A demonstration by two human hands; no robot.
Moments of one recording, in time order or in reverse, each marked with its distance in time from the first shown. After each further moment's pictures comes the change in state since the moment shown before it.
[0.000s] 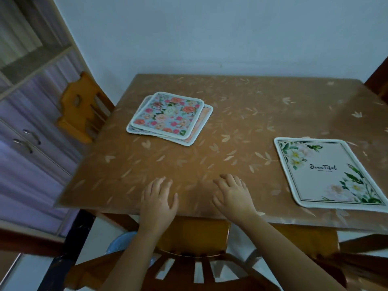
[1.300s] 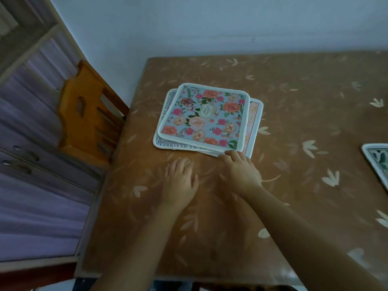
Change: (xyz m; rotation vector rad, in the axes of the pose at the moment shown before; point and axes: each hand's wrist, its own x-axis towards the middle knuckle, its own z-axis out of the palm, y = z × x) left_hand 0.215 -0.167 0.046 0.063 -0.115 0.176; right_hand 0.253 -0.090 0.091 -0.035 -0.030 0.081
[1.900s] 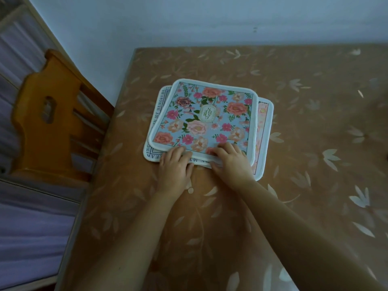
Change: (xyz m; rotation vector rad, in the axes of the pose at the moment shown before) left_hand 0.092 -0.046 0.047 -0.077 0.074 0.102; right_hand 0.092 0.008 0.041 0.130 0.090 0.002
